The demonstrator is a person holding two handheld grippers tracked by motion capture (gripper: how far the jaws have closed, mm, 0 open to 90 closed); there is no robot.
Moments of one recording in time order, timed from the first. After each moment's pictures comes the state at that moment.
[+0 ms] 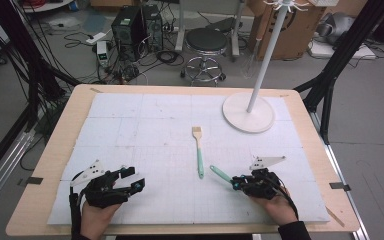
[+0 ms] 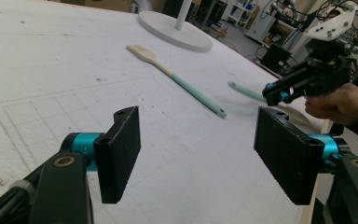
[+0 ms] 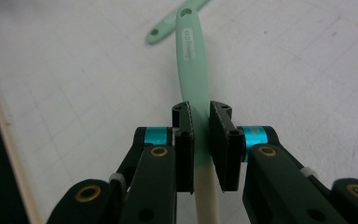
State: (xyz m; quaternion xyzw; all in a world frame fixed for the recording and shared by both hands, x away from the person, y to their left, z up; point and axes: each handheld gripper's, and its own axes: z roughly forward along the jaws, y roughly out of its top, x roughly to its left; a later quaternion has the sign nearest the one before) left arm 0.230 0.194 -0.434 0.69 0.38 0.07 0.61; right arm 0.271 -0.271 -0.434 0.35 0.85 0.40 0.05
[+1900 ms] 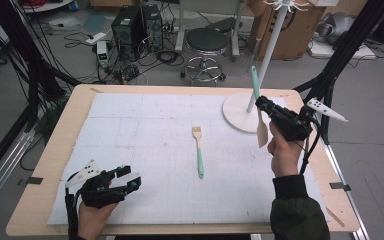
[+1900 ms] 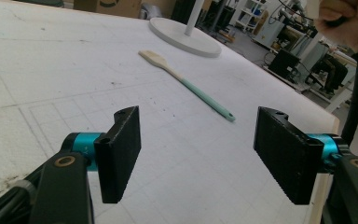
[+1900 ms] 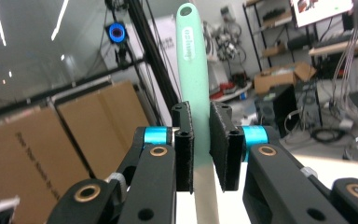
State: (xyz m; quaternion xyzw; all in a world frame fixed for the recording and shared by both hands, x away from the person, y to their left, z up) left arm 0.227 0.204 -0.432 0.68 0.40 0.09 0.61; right arm 0.337 -0.310 -0.300 0.38 0.57 0.71 0.15
